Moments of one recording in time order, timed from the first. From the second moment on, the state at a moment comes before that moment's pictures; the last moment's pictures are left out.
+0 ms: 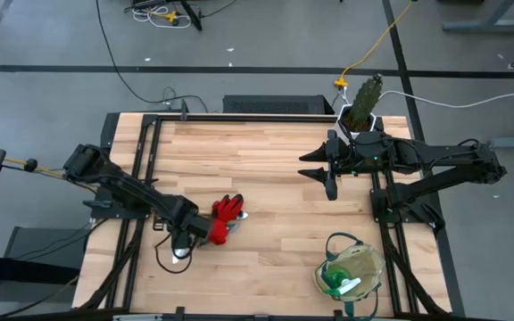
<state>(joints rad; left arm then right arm) -0.41 1.52 0.88 -0.96 -0.01 1.16 0.05 1.05 1.12 -0.41 0.12 0.15</state>
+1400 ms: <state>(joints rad) -0.34 1.46 0.88 -0.91 0.06 1.08 0.05 1.05 1.12 -0.40 0.12 0.20</state>
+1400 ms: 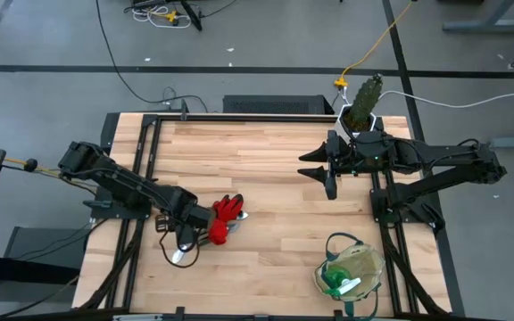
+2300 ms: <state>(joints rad) -0.32 1.47 0.78 -0.83 0.02 1.17 0.05 1.05 1.12 -0.40 0.12 0.20</state>
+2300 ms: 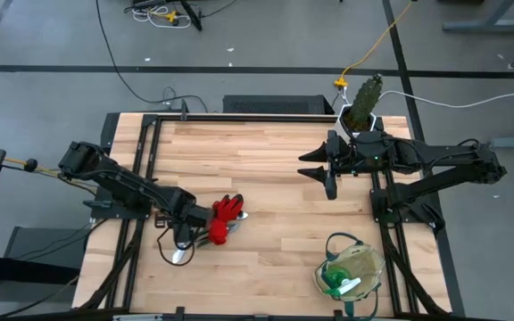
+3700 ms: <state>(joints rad) -0.32 1.47 0.78 -0.75 0.13 1.27 0.05 1.05 1.12 -0.40 0.11 0.14</state>
